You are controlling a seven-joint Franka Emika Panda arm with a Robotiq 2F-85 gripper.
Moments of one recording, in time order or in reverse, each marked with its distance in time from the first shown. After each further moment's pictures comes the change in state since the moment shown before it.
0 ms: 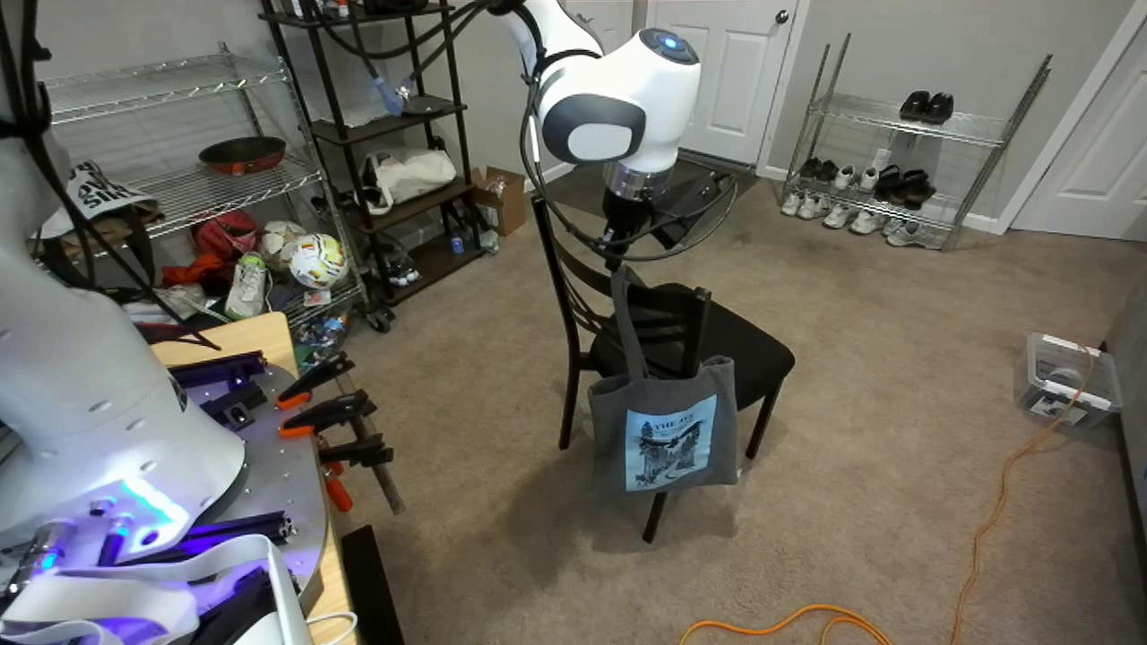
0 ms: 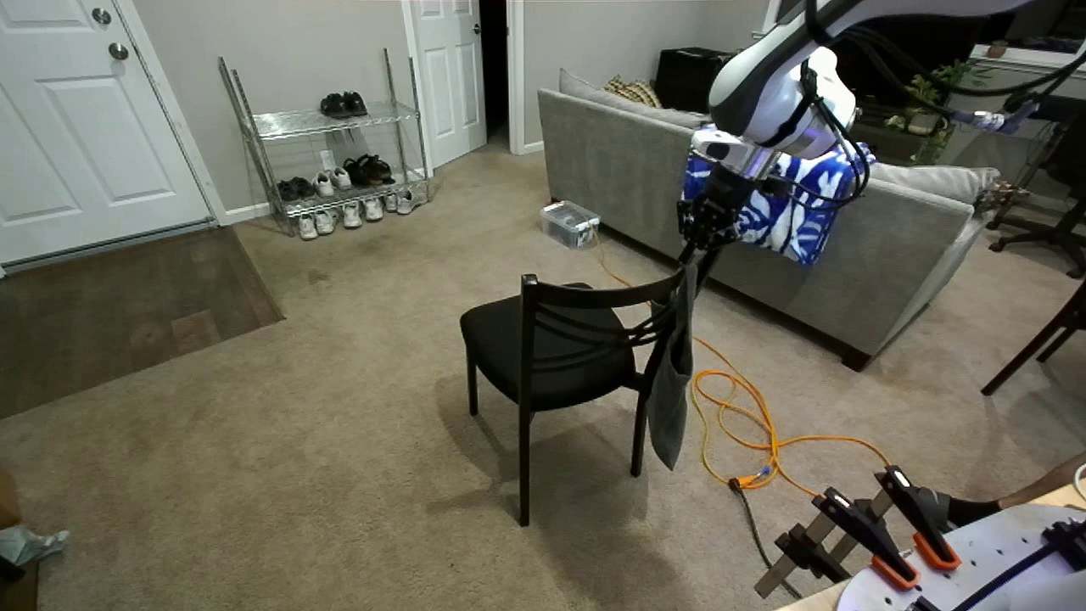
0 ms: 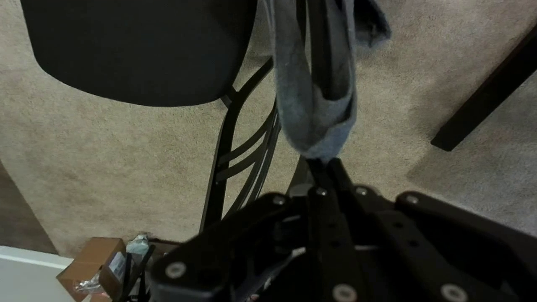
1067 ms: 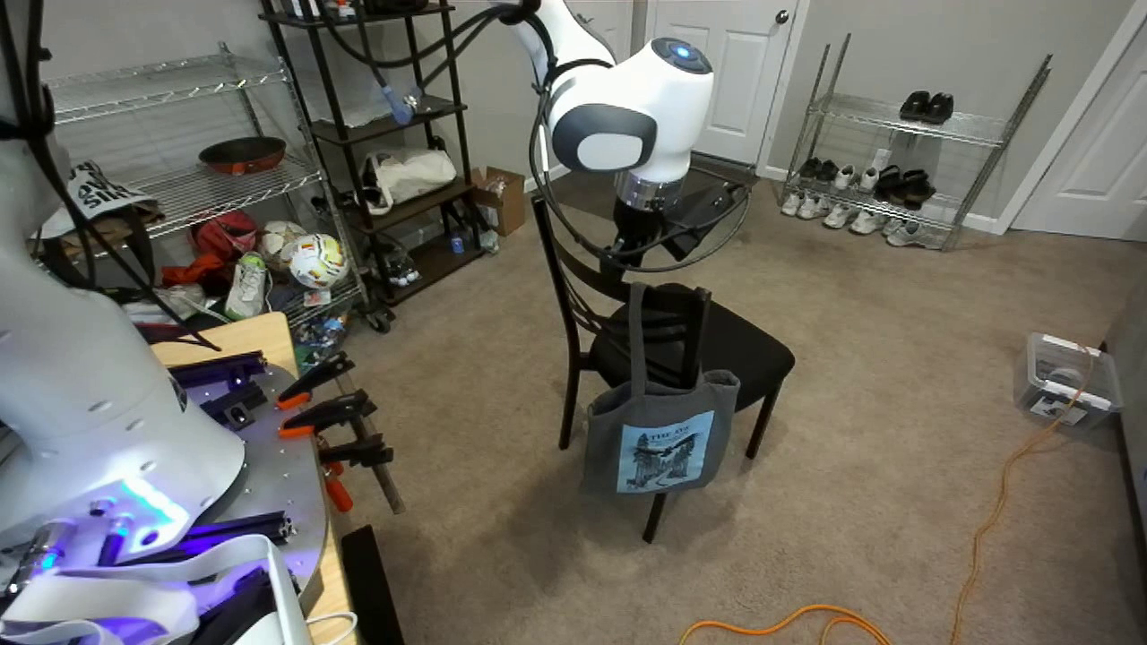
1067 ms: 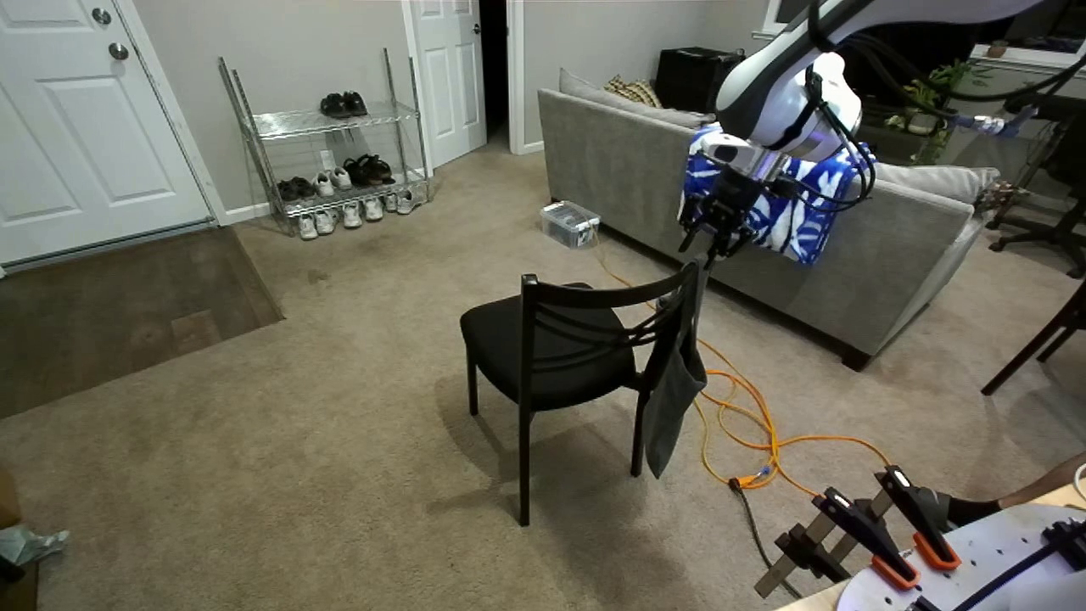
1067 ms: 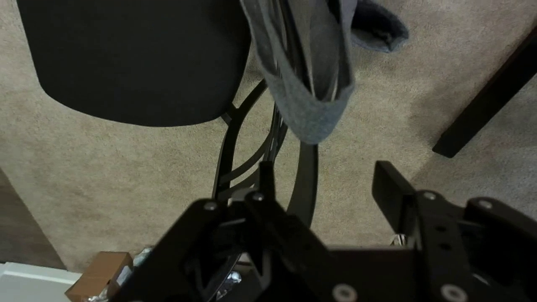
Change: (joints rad) arm -0.003 0.020 -0.034 0.018 0.000 0.004 0.003
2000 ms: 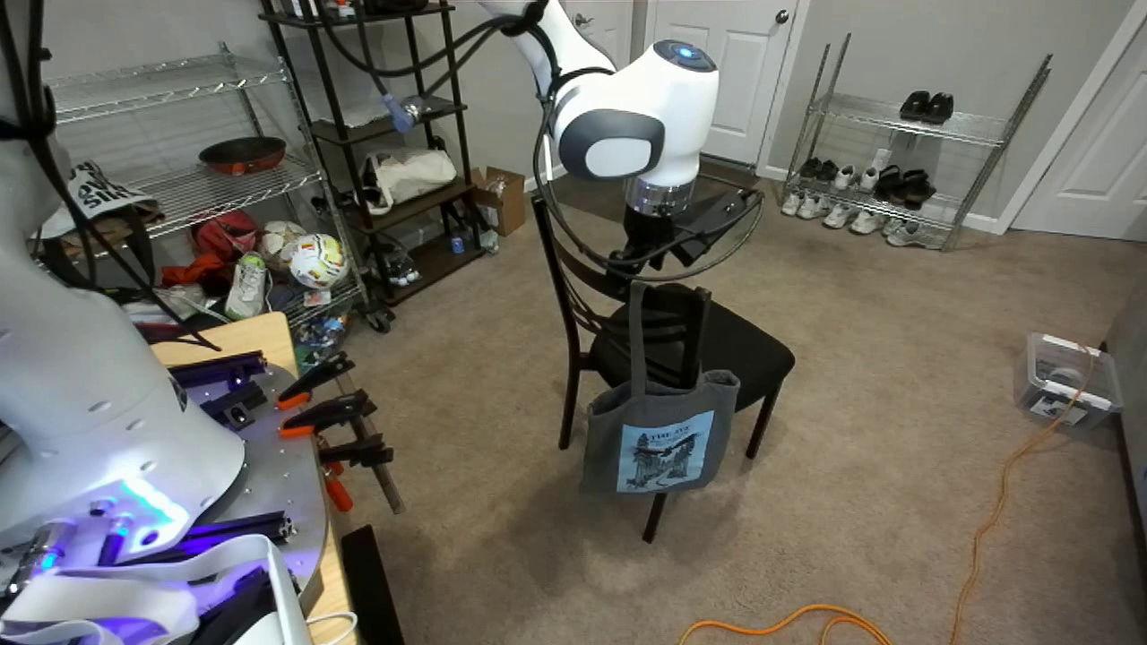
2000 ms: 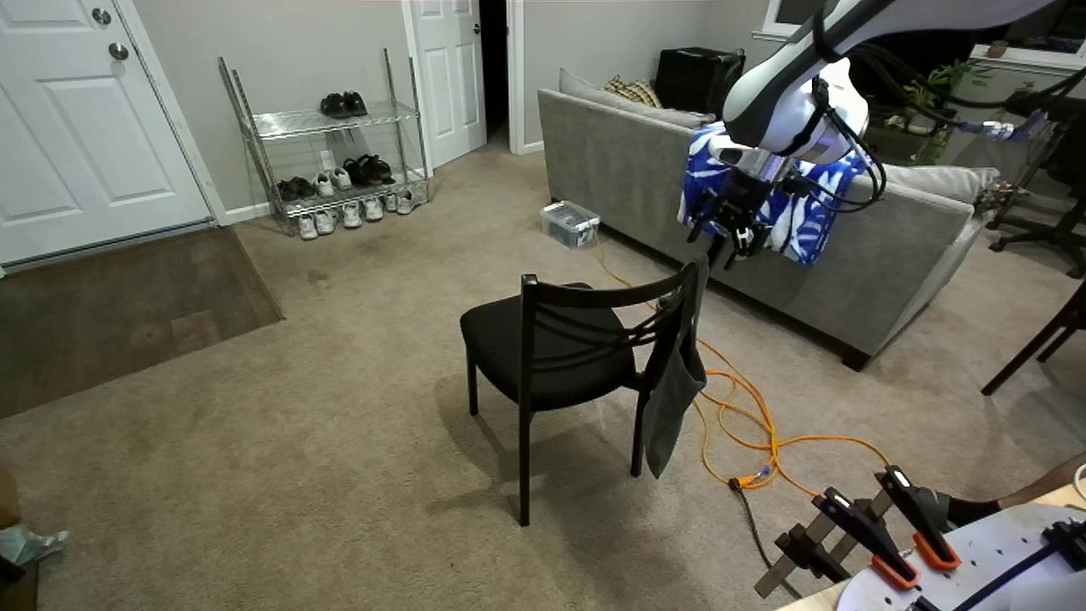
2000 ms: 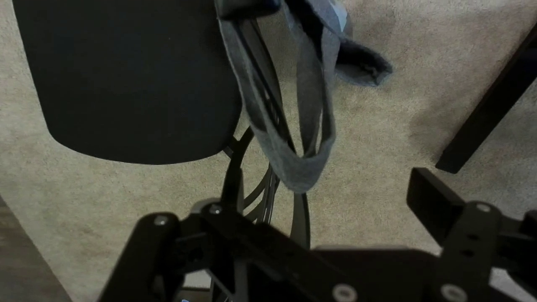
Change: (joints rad) arm -0.001 0.009 -0.027 0.000 -0.081 0.042 0.109
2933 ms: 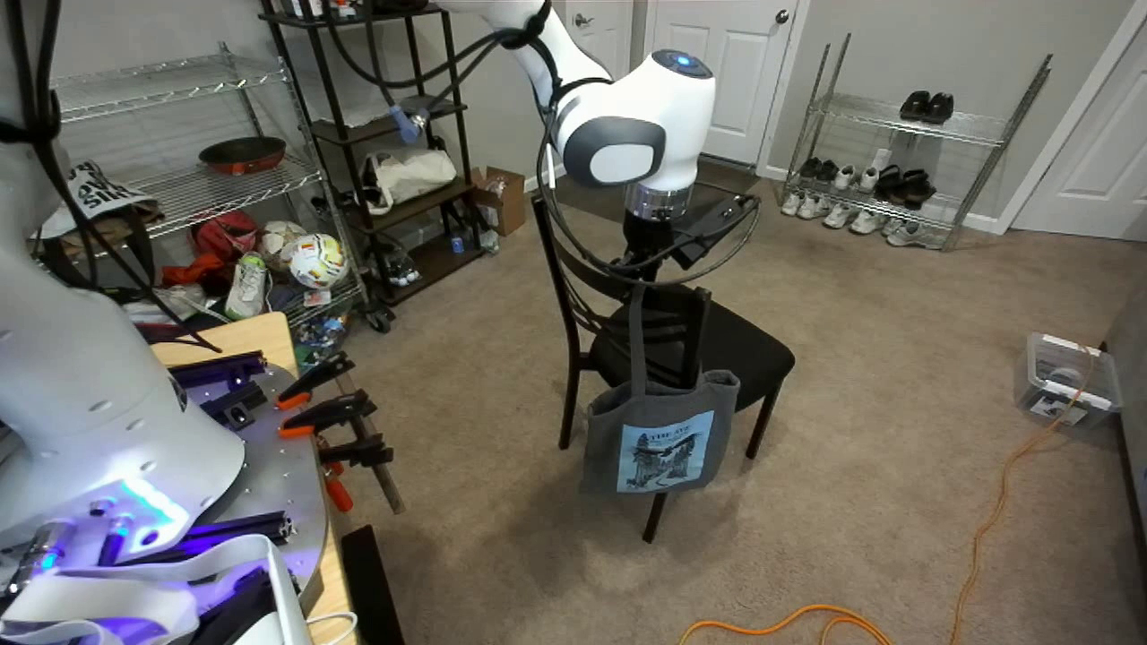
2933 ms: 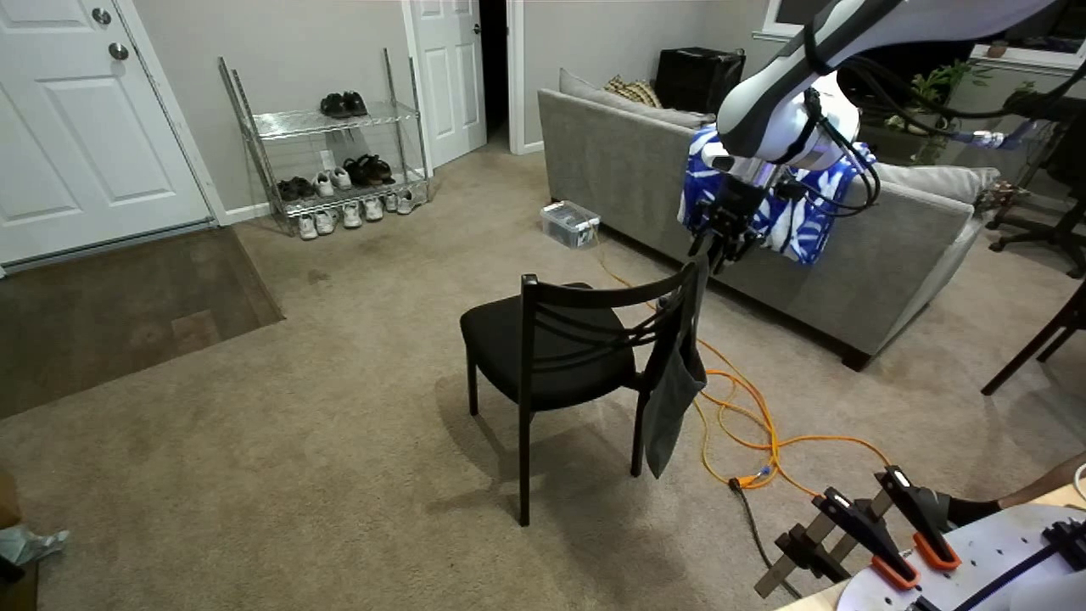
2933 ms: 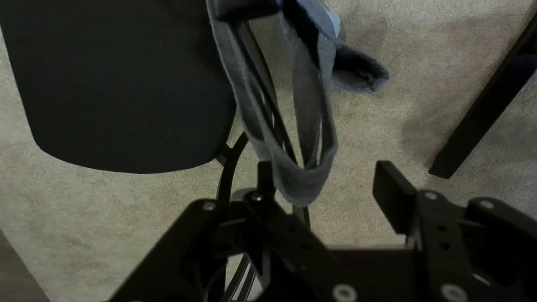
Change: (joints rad) arm 0.006 0.032 0.003 0.022 -0.061 0.001 0.054
